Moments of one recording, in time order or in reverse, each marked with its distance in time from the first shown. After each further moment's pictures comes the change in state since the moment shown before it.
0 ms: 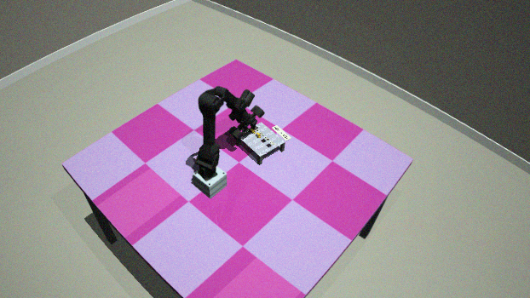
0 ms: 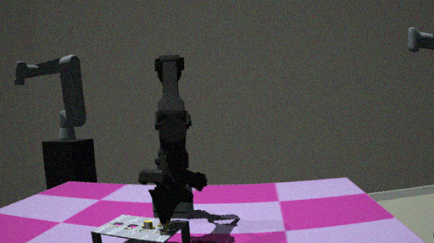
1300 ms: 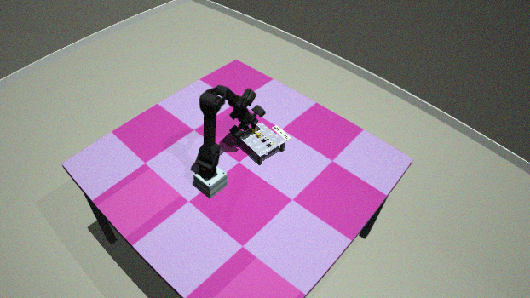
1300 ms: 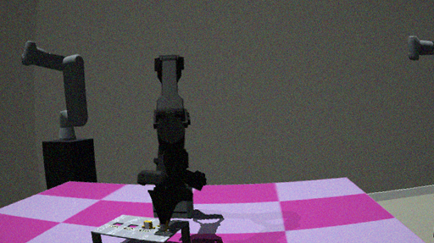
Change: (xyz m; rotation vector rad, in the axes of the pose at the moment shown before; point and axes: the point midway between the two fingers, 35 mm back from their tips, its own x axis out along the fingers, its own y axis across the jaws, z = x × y) arm 0.000 -0.004 0.001 0.002 0.000 0.039
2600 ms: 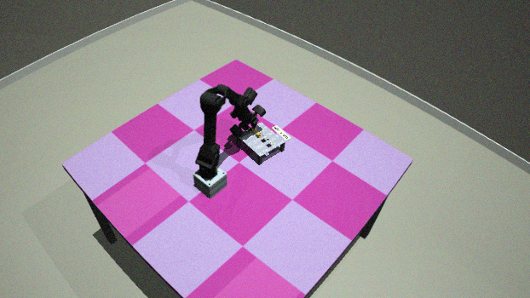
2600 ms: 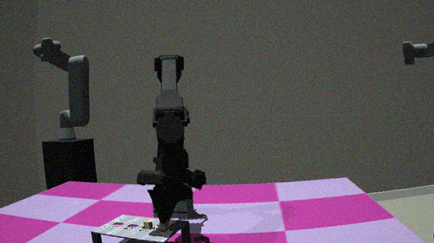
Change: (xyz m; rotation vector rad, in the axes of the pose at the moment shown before) arm -0.001 -0.002 0.001 0.000 0.001 0.026
